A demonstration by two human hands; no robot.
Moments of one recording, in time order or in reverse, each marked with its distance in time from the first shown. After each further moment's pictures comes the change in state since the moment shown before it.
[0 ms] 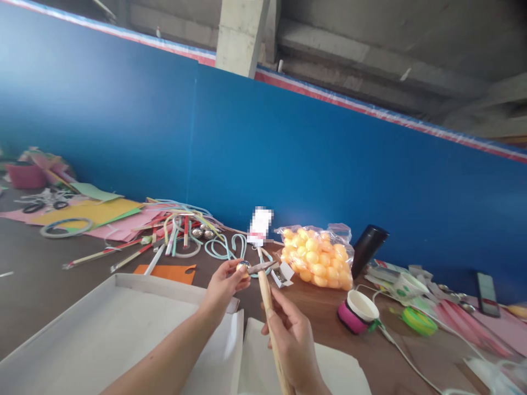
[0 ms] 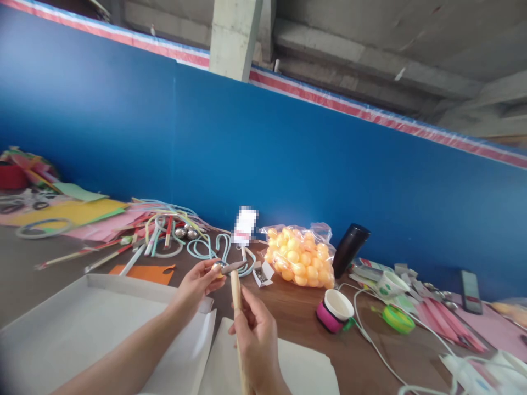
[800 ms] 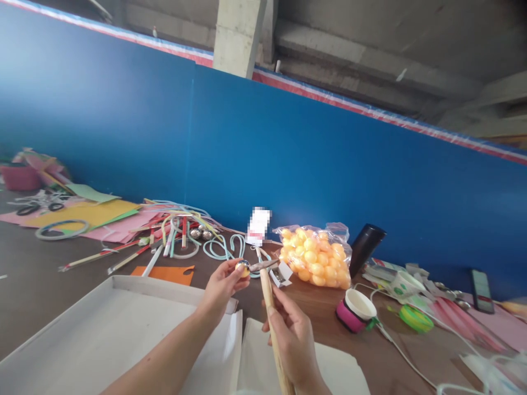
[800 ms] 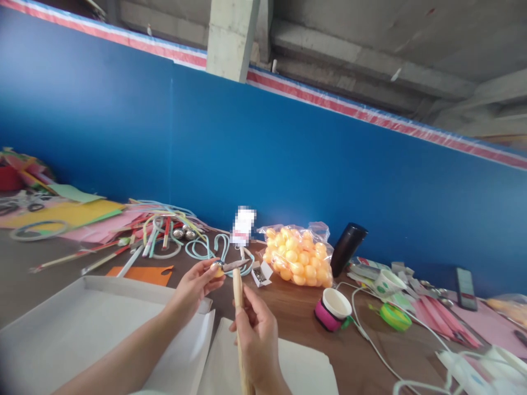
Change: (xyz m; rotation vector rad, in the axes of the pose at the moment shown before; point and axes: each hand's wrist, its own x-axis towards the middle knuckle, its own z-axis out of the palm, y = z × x) left_hand -0.001 0.000 0.000 -0.062 -0.029 -0.004; right_hand 0.002 0.000 -0.001 0.014 0.016 0.006
